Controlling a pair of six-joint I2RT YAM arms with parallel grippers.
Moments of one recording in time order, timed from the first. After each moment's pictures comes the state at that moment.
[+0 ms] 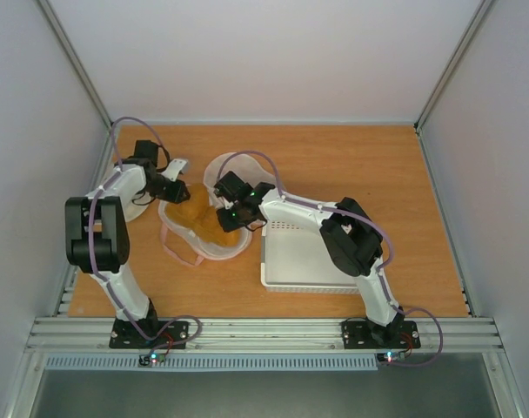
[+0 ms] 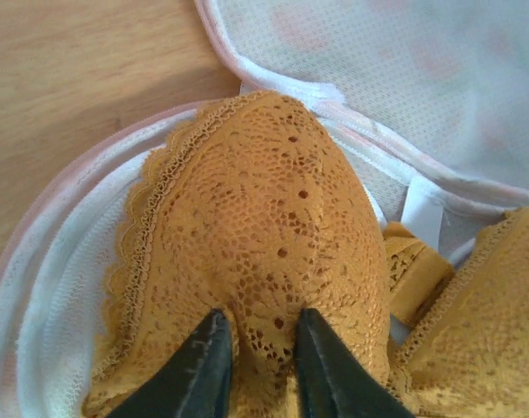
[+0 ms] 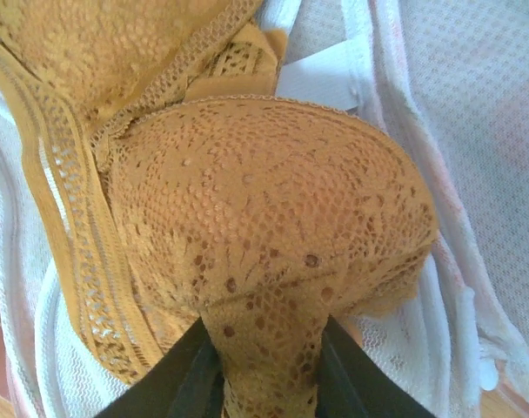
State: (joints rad) left arm 0.04 1.82 1.27 -0.70 0.43 0.32; right arm 0.87 2.13 1.64 -0.58 -0.09 0.44
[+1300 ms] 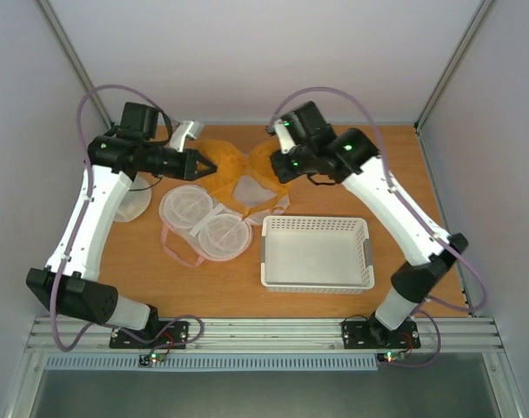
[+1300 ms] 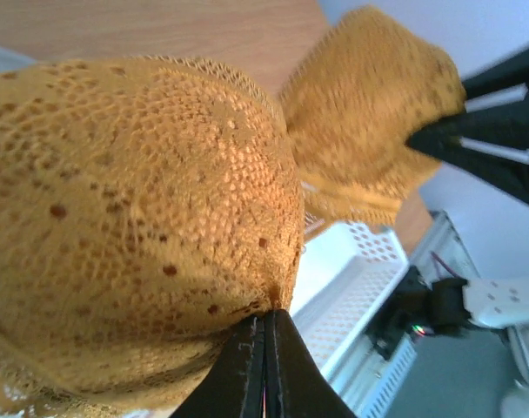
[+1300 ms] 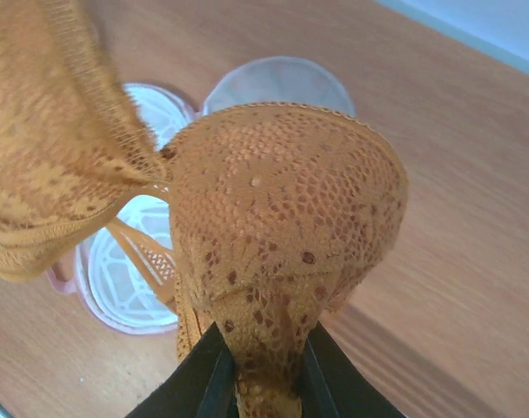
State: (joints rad) left arm -0.16 1.45 1.66 -1.14 0.75 -0.03; right arm 0.71 1.71 2.00 -1.15 0.04 0.15
